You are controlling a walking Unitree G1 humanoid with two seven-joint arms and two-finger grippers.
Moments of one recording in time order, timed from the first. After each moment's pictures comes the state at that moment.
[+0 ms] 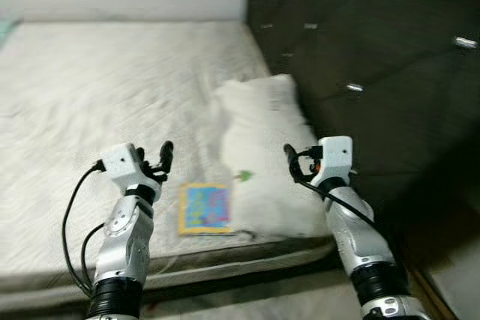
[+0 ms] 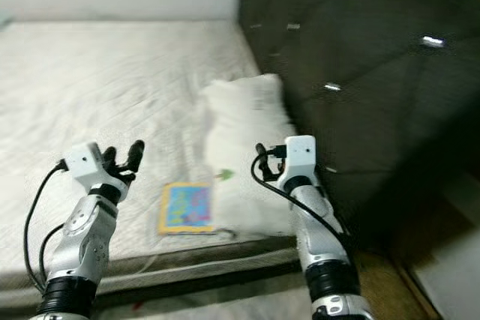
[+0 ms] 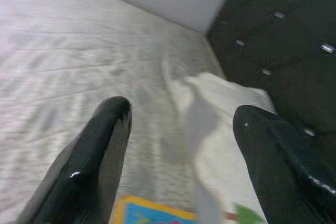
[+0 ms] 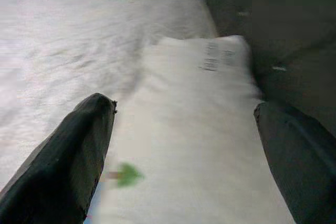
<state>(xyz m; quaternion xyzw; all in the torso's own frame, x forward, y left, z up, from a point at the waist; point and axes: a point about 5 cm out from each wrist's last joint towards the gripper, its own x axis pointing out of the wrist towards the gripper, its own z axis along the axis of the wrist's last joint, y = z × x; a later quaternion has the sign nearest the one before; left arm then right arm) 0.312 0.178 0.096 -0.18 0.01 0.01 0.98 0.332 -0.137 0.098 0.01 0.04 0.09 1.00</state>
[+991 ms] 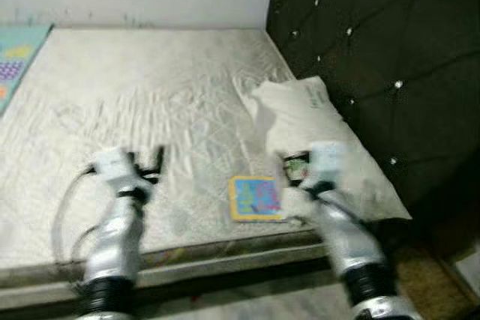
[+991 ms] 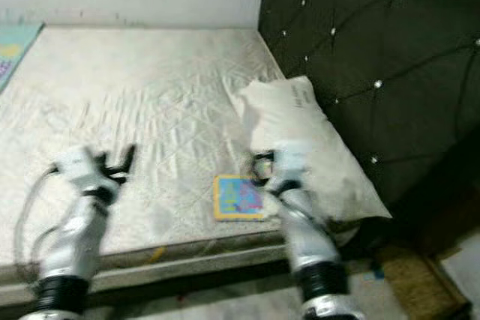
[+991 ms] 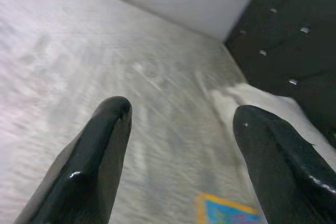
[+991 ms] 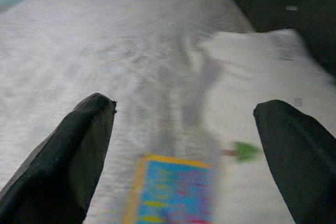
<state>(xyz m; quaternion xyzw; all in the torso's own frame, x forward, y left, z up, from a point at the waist) 0.314 0.192 0.092 -0.18 0.02 0.03 0.98 0.332 -0.122 0.091 0.02 0.06 0.10 0.99</state>
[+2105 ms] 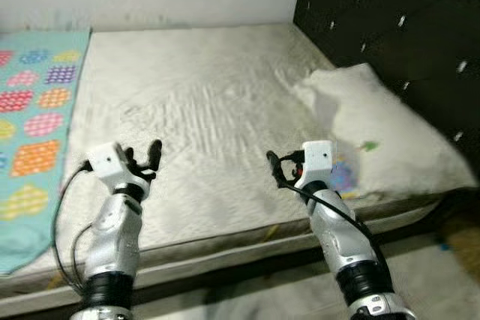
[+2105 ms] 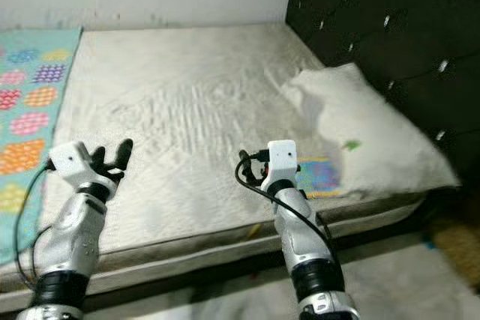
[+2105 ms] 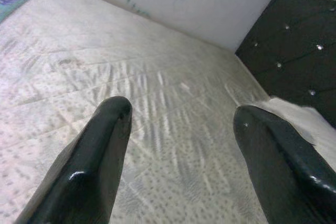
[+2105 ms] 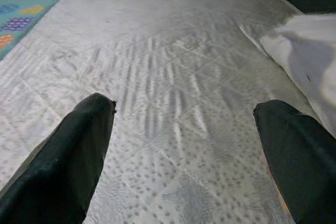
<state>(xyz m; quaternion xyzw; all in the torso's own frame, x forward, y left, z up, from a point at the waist) 0.319 0.180 0.093 -0.20 0.01 0.01 0.98 0.333 -0.129 0.089 0.02 0.07 0.10 0.99</state>
